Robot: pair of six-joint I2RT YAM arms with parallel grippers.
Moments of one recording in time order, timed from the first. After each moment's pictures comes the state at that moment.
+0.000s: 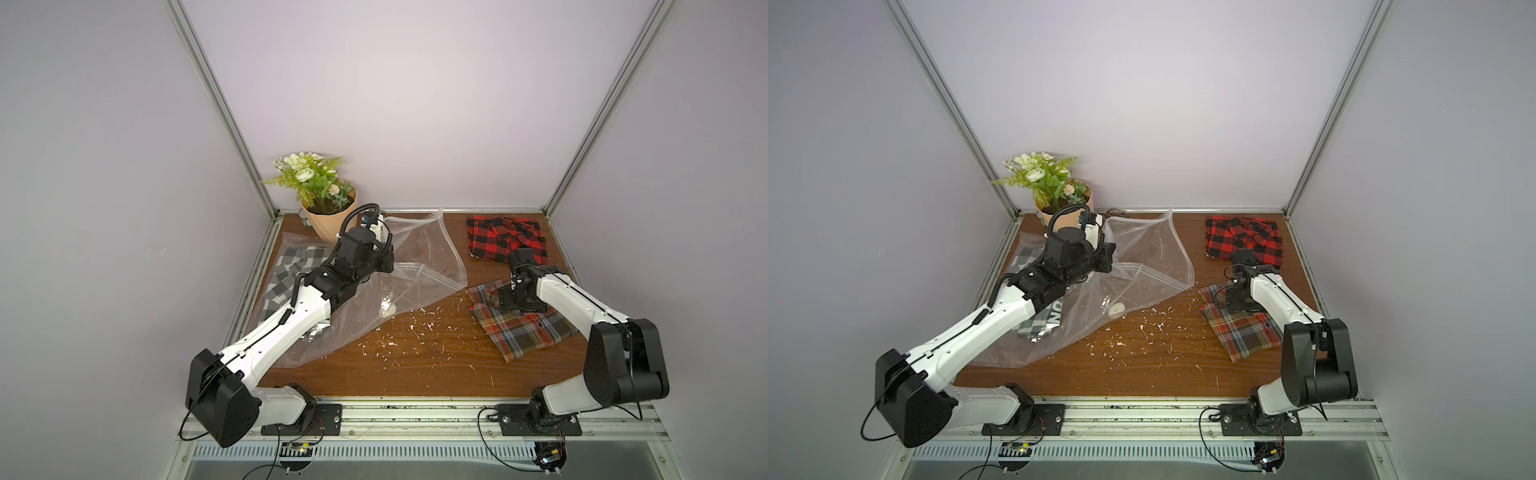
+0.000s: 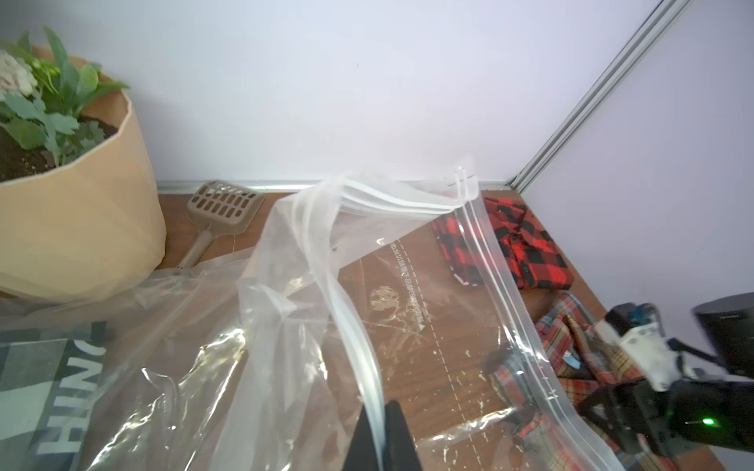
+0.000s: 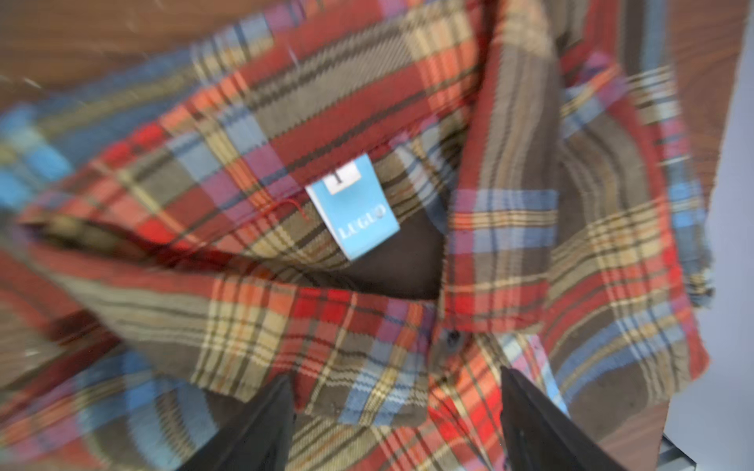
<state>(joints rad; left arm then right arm) -0.58 1.30 1.16 -0.26 -0.08 -0.38 0.15 1.52 0.98 -0.78 0.36 0.11</state>
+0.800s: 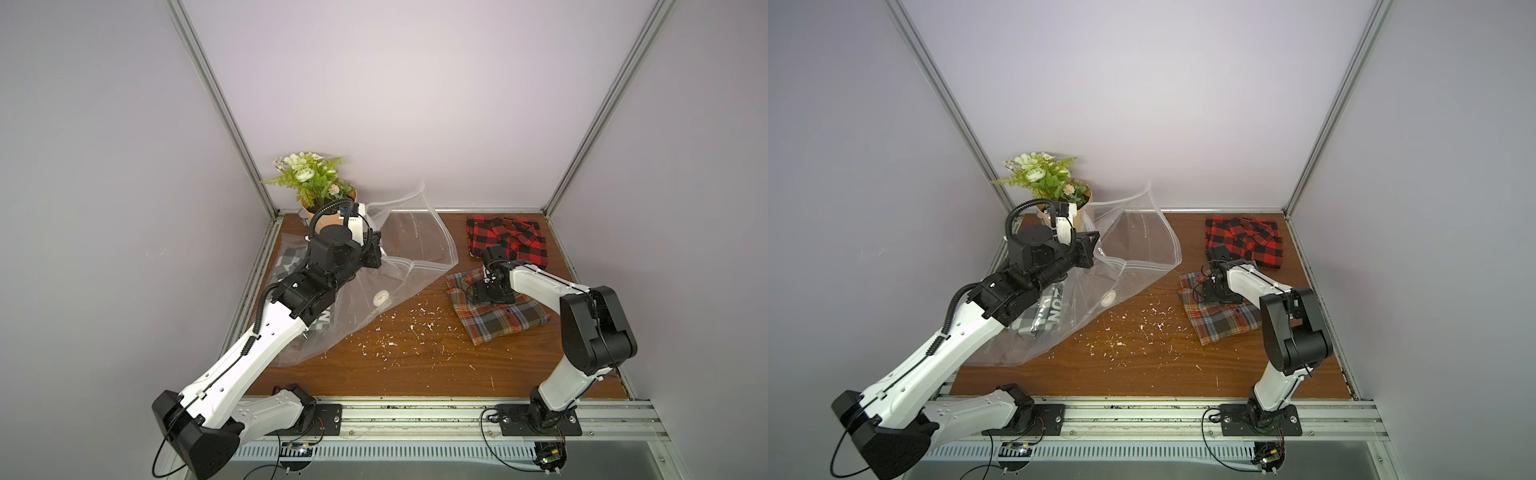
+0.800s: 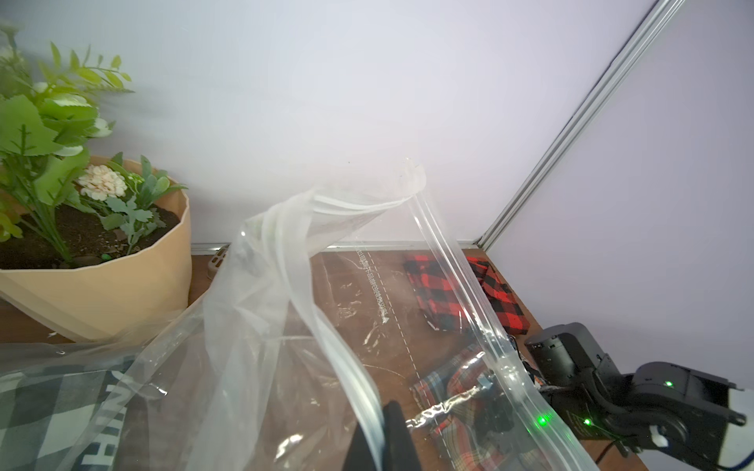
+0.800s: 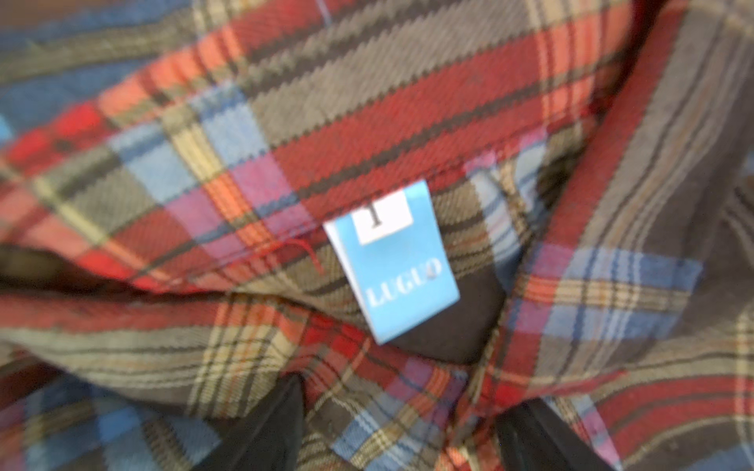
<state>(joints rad) -0.58 1.13 1.21 -0.34 -0.11 -0.37 0.31 1.72 1.07 -0.59 0.15 0.25</state>
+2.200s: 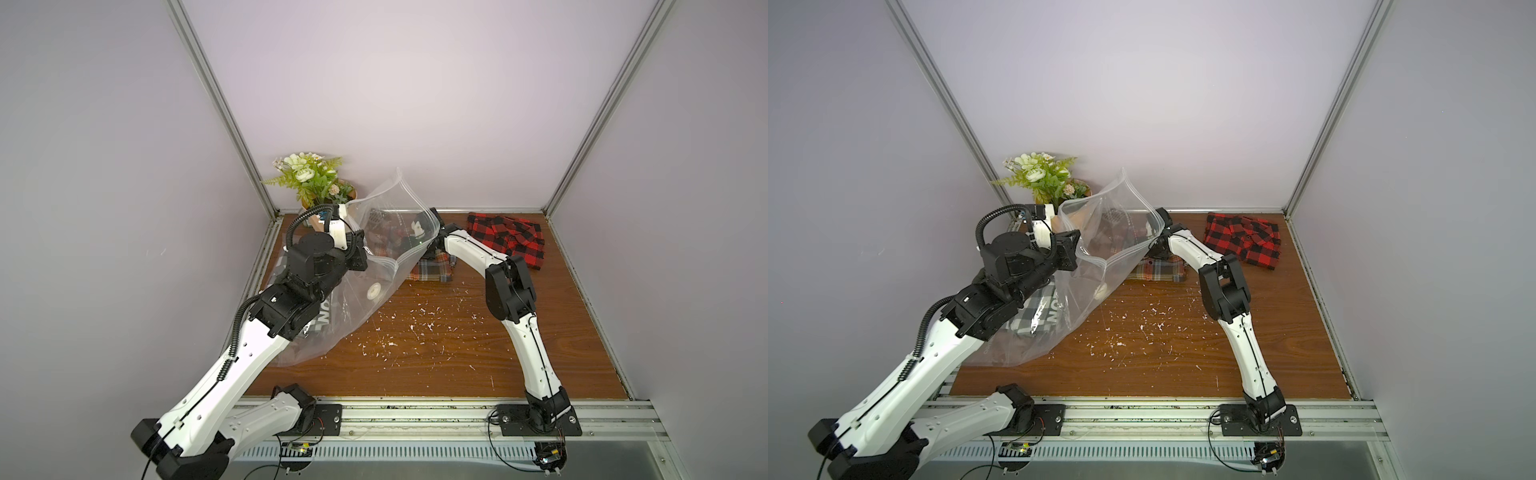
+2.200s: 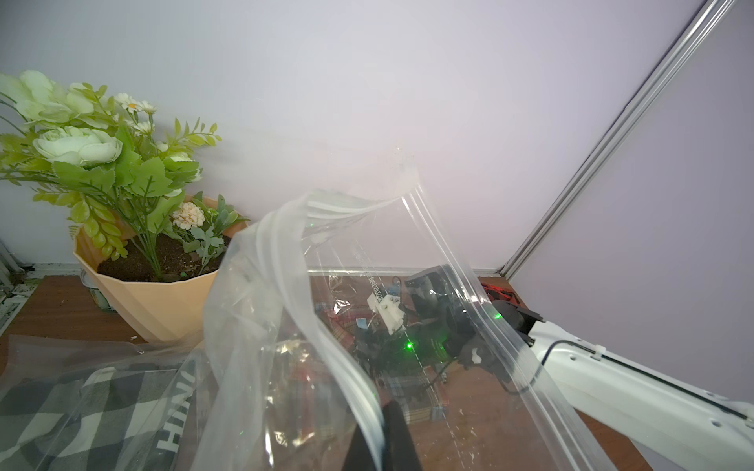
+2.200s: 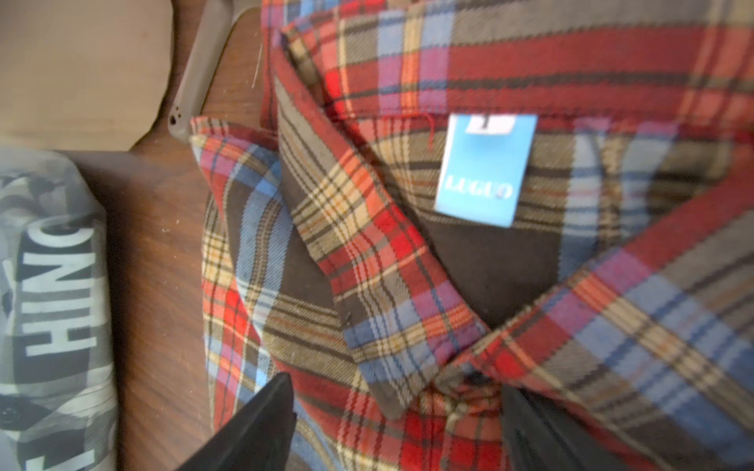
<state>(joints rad) -0.58 1.02 1.21 -0.39 -0.21 -0.35 0.51 2.44 2.11 -0.60 -0.13 0.47</state>
